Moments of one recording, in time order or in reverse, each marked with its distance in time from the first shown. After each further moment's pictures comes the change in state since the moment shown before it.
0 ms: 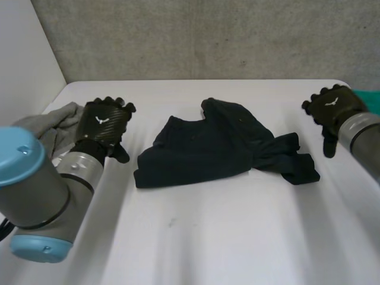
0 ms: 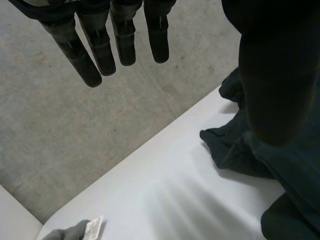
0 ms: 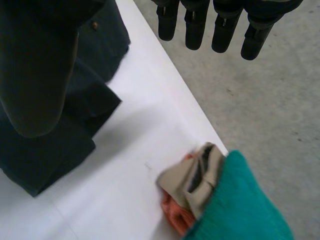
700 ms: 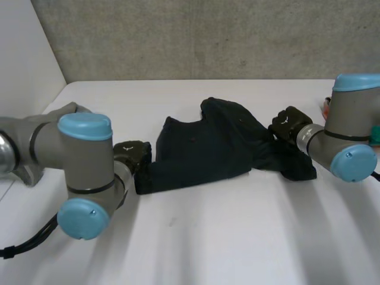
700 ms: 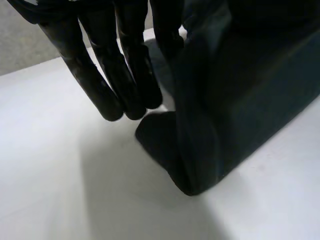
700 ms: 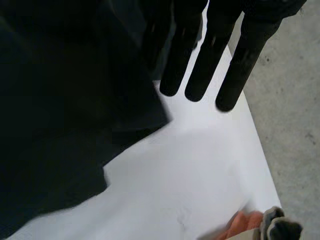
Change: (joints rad) left arm -0.093 -0.402 0.422 -0.447 -0.101 -0.311; right arm 0.036 0.520 -0.450 0.072 -0.177 -0.235; left_hand 0.726 0.733 0.716 0.728 0.728; right_hand 0.563 0.572 0.537 0.532 0.530
